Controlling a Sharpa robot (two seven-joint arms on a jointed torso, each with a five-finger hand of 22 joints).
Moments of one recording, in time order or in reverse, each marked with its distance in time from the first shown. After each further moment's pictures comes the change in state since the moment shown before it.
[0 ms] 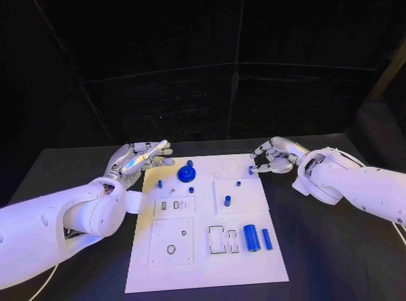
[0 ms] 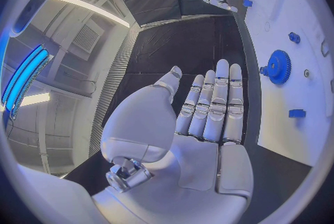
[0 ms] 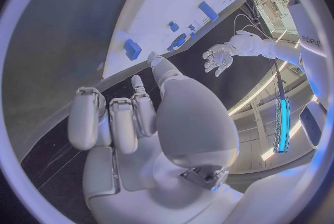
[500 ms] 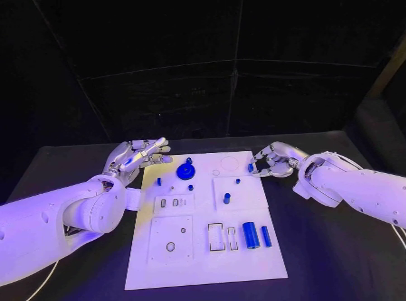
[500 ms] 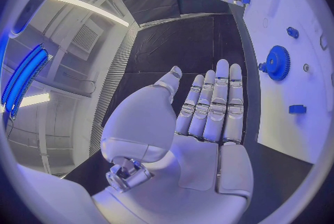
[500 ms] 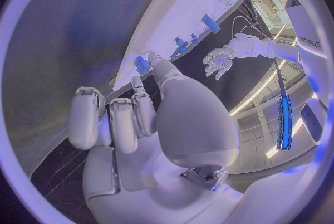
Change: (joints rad) left arm -0.001 0.010 0.000 -0.021 0.000 0.001 0.000; left_hand 0.000 0.000 0.000 0.000 0.000 0.000 0.000 0.000 0.000 0.000 0.000 0.000 0.000 0.000 0.000 0.000 0.000 0.000 0.000 0.000 0.000 0.000; right arm -0.038 0.008 0.000 -0.046 0.024 0.029 0.041; right_hand 0.000 0.000 -0.007 -0.007 0.000 -0.017 0.004 -0.009 -0.001 -0.004 0.004 -0.004 0.000 0.000 0.000 0.000 0.000 0.000 -0.002 0.002 0.000 -0.001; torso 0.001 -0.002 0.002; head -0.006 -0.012
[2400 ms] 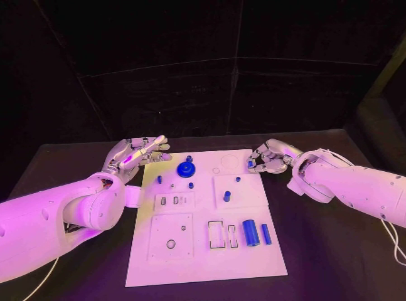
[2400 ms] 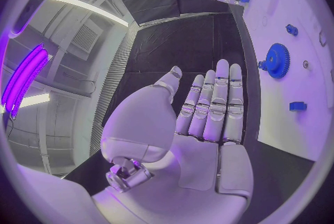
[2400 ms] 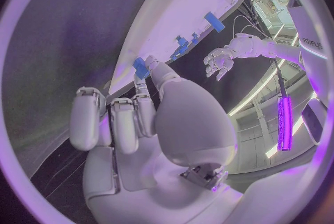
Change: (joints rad) left arm -0.001 0.000 0.000 -0.008 0.000 0.002 -0.001; left_hand 0.000 0.000 0.000 0.000 0.000 0.004 -0.004 0.000 0.000 0.003 0.003 0.000 0.000 0.000 0.000 -0.004 0.002 0.000 0.000 0.000 0.000 -0.001; right arm -0.002 0.053 0.001 -0.052 0.007 -0.001 0.013; right_hand 0.011 0.089 0.062 -0.030 -0.012 0.136 -0.036 0.047 0.007 0.019 -0.027 0.014 0.000 0.000 -0.015 0.004 0.000 0.000 0.006 -0.013 0.003 0.024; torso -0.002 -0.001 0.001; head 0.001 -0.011
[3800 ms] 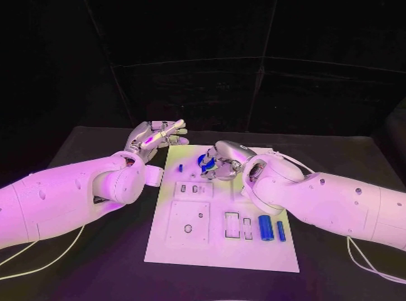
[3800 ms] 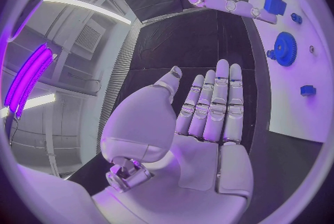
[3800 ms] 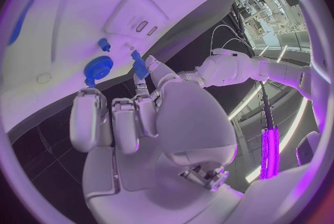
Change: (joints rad) left arm 0.003 0.022 0.000 -0.060 0.003 0.002 0.000; left_hand 0.000 0.000 0.000 0.000 0.000 0.000 0.000 -0.004 0.000 0.000 0.000 0.000 0.000 0.000 0.000 0.000 0.001 0.000 0.000 0.000 0.000 -0.001; right arm -0.009 0.276 0.004 0.243 -0.280 -0.055 -0.385; right_hand -0.017 0.027 0.037 -0.010 -0.044 0.009 -0.004 -0.004 0.000 0.001 -0.007 -0.005 0.000 0.000 -0.014 0.005 0.000 0.000 0.007 -0.014 0.007 0.006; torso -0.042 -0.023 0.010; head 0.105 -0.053
